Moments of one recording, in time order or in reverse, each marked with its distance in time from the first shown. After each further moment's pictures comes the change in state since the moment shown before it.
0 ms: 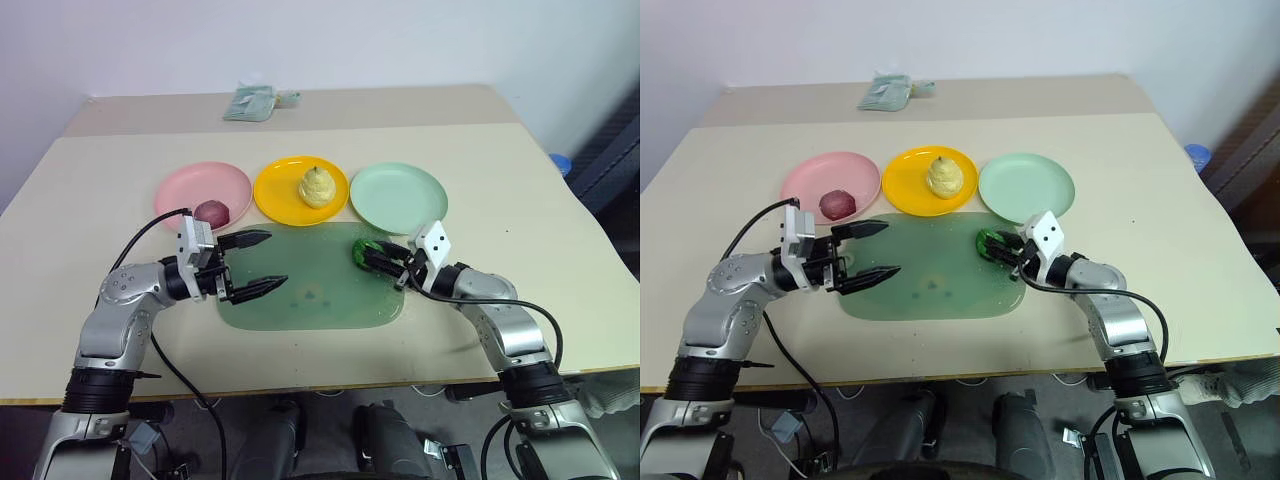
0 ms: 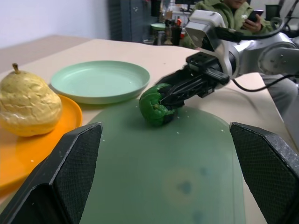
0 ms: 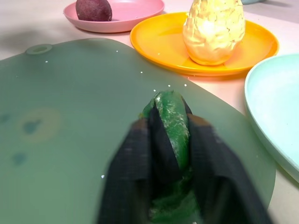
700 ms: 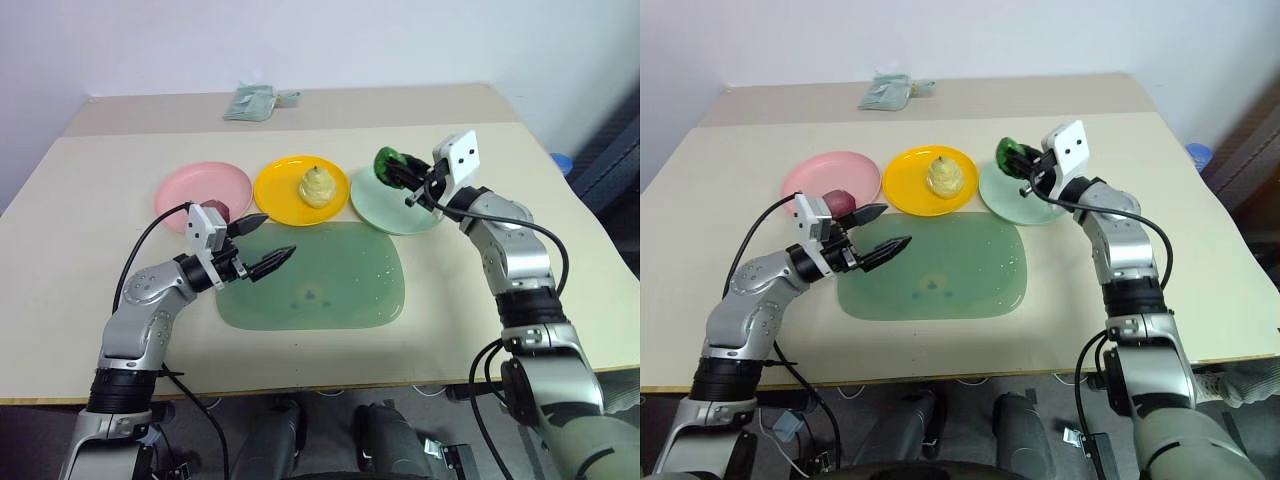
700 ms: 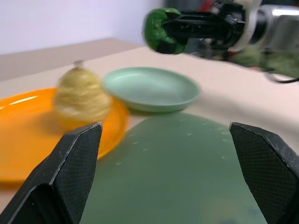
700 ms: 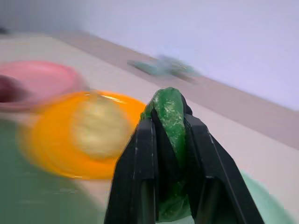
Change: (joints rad) left arm -0.028 -0.115 -0.007 -0.022 0.070 0.052 0.327; right arm -0.484 0.003 -0.101 0.512 -0.074 -0.133 -0.171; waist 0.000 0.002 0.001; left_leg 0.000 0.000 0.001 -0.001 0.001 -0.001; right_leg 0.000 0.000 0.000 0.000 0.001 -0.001
